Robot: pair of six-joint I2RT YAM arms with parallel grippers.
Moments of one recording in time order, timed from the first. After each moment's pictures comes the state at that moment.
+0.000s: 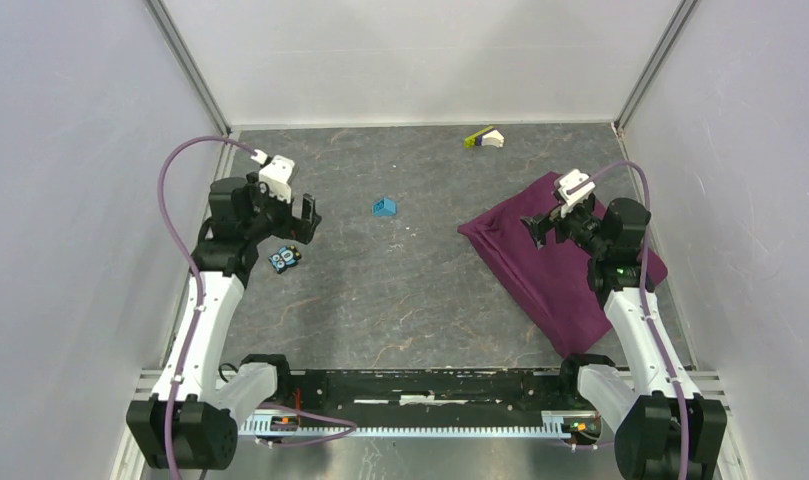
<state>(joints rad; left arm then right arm) -0.01 0.96 0.91 -0.39 0.36 0.20 -0.07 0.94 0.62 0.09 -0.61 -0.38</state>
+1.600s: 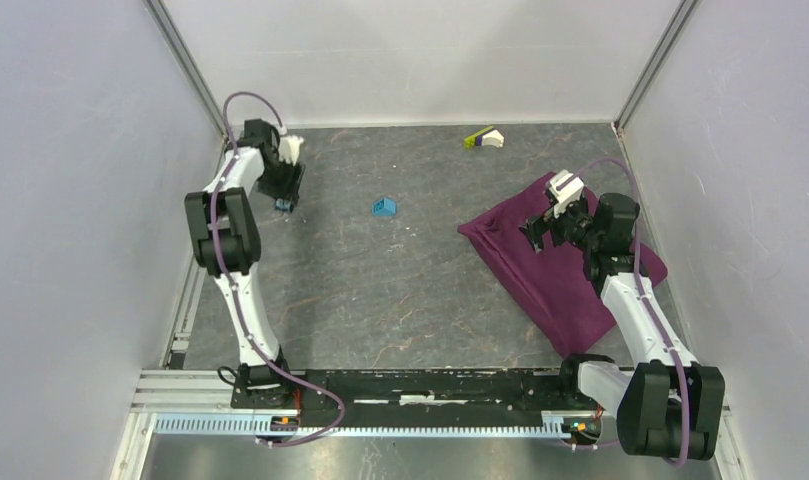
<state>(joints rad) 0.11 2.12 1.66 -0.74 0.15 0.48 -0.07 1.07 0.63 0.03 -0.60 -0.43</state>
